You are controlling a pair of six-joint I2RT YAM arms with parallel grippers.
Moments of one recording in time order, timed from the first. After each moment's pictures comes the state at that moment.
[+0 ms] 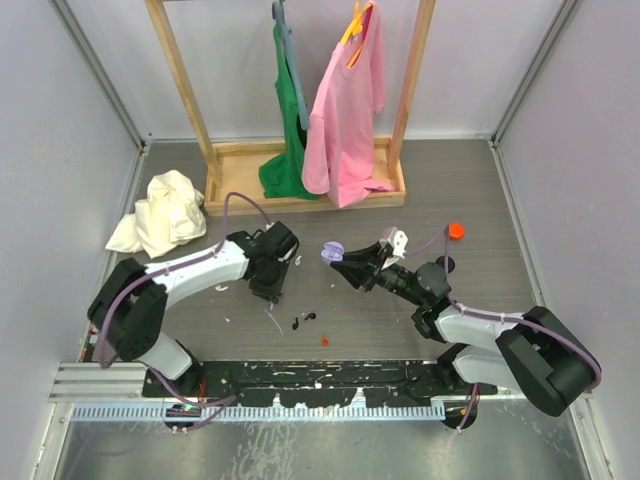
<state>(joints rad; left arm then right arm) -0.75 1.58 0.98 -0.75 -0.03 -0.45 0.60 1.17 0.19 1.19 -0.45 0.24</state>
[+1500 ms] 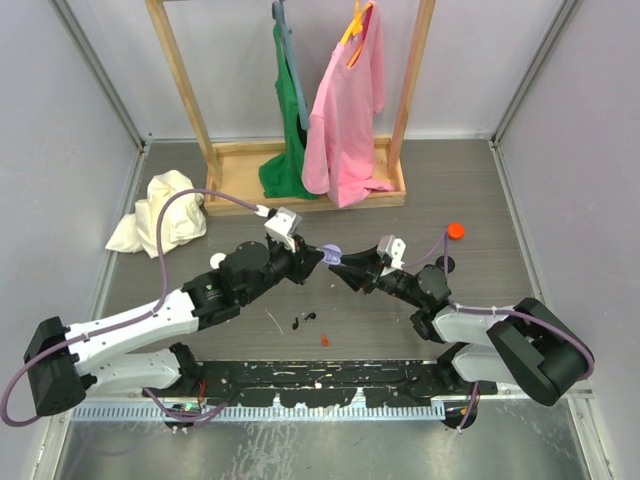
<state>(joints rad) -1.01 1.04 0.75 0.11 -0.24 -0.37 0.62 1.24 0.17 1.33 -0.51 0.13</state>
